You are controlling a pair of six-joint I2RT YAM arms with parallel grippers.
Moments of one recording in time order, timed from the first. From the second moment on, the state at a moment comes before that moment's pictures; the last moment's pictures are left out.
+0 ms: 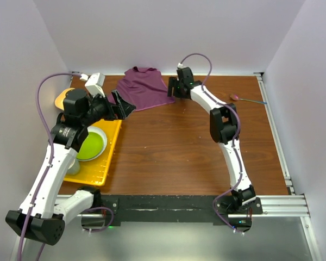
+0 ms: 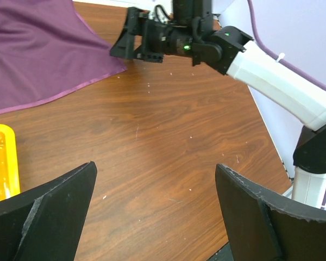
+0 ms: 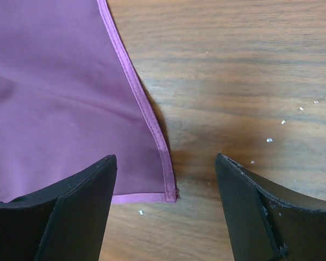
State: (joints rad) left arm -0.22 1.00 1.14 -0.46 0.37 -0.45; right arm 0.38 2.52 2.18 -0.42 0.01 0.43
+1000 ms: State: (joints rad) left arm -0.45 1.07 0.90 -0.32 0.32 -0.52; right arm 0.46 1.99 1.47 -0.59 0.22 0.33
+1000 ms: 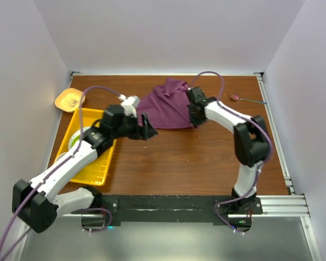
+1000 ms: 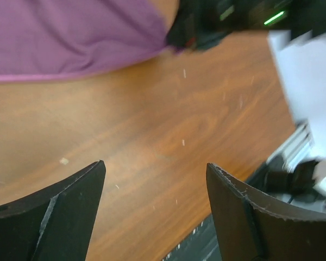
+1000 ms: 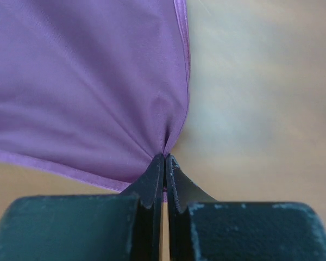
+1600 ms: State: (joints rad) left arm -0.89 1.23 0.77 -0.27 -0.18 -0.50; right arm 0.35 1.20 1.18 -0.71 0.13 0.38
